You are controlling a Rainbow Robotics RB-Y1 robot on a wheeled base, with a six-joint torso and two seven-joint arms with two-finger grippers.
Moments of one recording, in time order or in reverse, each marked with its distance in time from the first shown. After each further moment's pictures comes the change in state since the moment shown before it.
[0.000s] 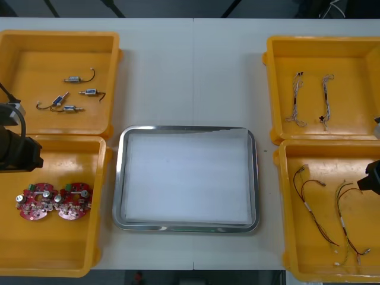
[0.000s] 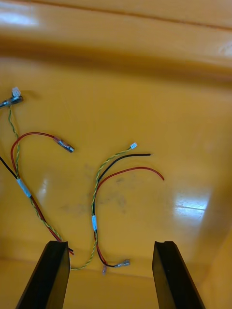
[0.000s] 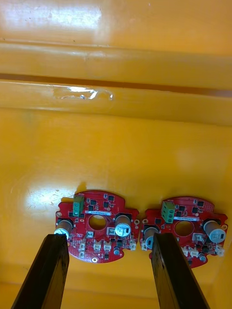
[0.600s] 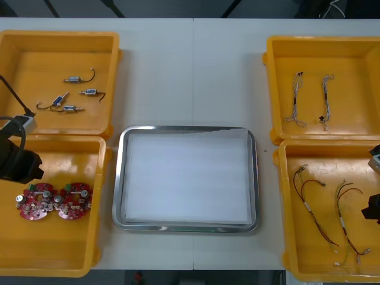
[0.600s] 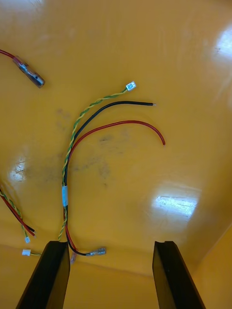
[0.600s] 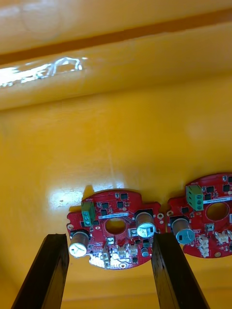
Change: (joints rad) right arm 0.171 0.034 0.000 0.000 0.086 -0.103 0.208; left arm 0.000 0.008 -0.066 0.111 0.068 -0.091 -0.332
